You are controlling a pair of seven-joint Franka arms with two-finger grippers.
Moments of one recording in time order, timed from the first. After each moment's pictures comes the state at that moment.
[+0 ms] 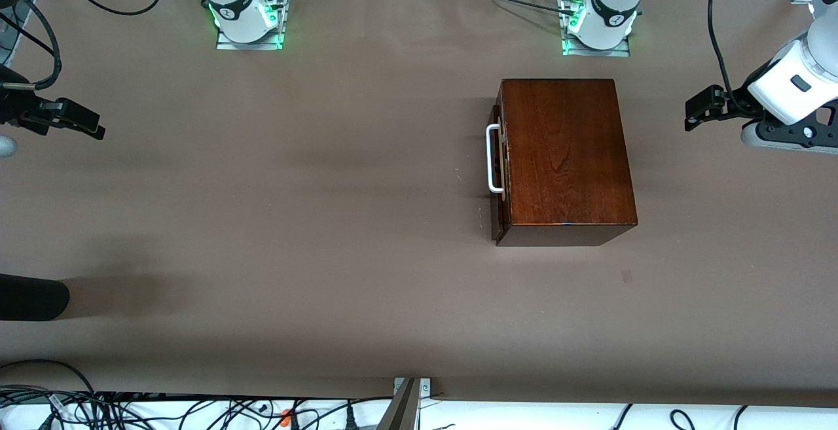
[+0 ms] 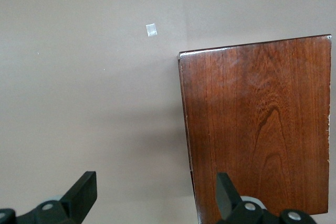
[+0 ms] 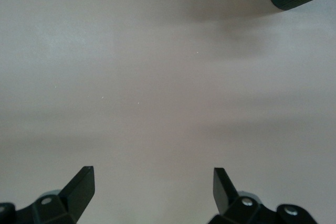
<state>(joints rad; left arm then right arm) 0.03 0.03 -0.10 -1.60 0.01 1.56 0.03 0.05 0.07 -0.11 -1.58 -0.01 1.60 0.02</state>
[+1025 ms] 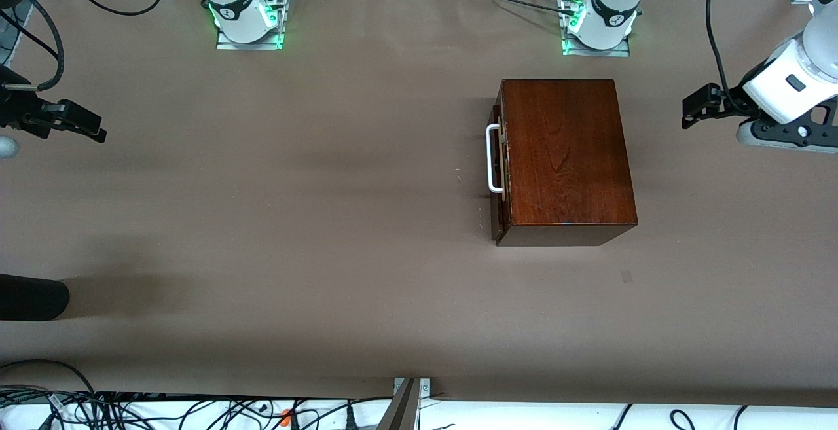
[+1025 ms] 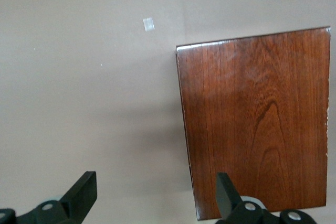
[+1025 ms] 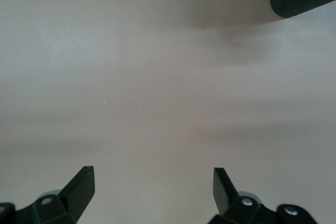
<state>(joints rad) 0.02 0.03 -0.10 -1.60 0.01 1.52 0.03 0.05 0.07 -0.10 -1.58 -0.01 1.62 0.02</state>
